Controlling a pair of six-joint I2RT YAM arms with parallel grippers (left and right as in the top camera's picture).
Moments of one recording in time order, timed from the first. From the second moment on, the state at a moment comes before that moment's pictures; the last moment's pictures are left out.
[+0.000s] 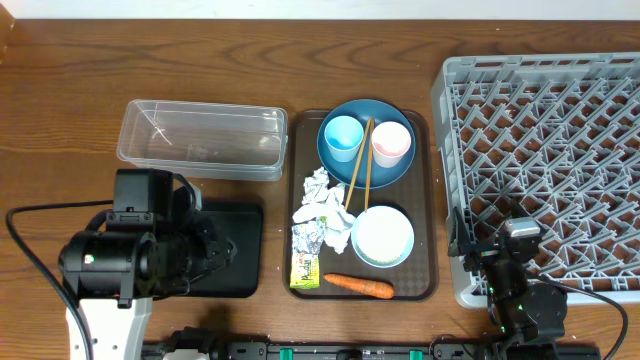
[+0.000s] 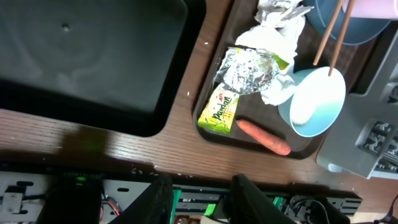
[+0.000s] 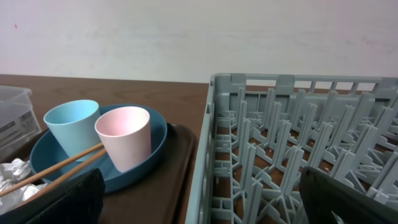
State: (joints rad) left arm -0.02 0.98 1.13 -1.47 0.31 -0.44; right arm 0.09 0.01 0.01 -0.06 -0.08 0.04
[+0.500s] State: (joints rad) left arm -0.19 0.98 1.04 -1.34 0.30 -0.50; right arm 0.09 0.01 0.01 -0.06 -0.08 0.04
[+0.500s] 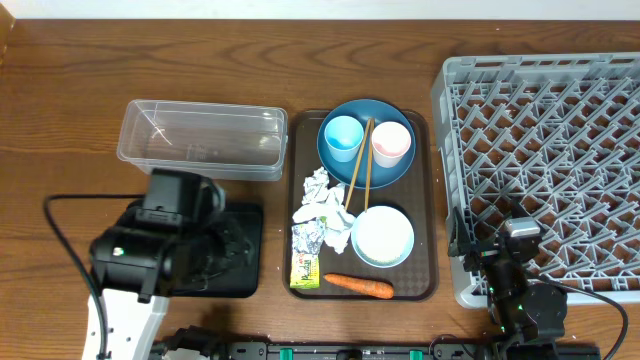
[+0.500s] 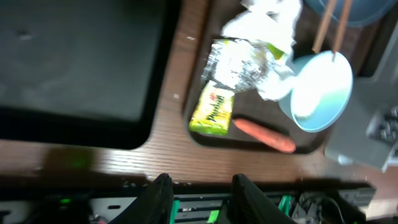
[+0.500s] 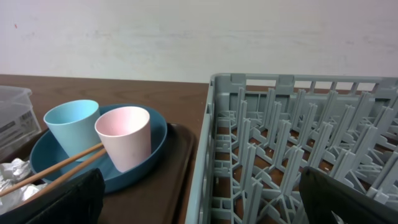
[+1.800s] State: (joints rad) left arm -0.73 1.57 1.03 -1.02 -0.11 -0.83; right arm 0.09 0.01 0.01 -0.06 -0.08 0.04
